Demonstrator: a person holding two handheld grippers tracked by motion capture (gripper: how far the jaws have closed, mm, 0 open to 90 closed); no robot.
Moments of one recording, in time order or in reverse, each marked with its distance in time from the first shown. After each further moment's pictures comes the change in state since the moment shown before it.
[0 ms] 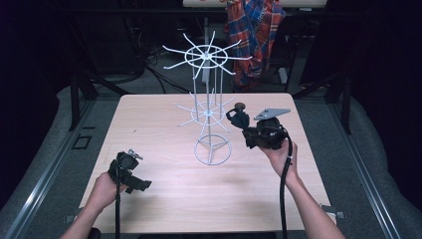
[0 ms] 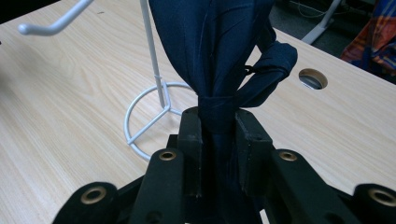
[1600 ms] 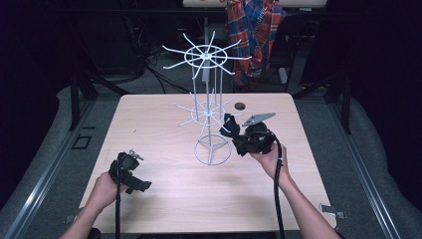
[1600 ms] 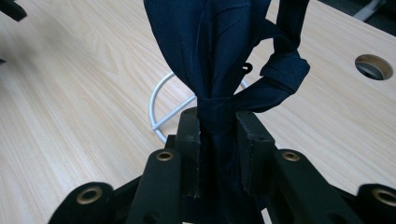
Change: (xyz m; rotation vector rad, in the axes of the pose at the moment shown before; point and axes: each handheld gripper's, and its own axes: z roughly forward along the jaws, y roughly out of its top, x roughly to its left) left arm 0.000 0.000 0.003 0.019 -0.002 0.009; right arm 0.012 -0.007 0.032 0.071 0.108 -0.032
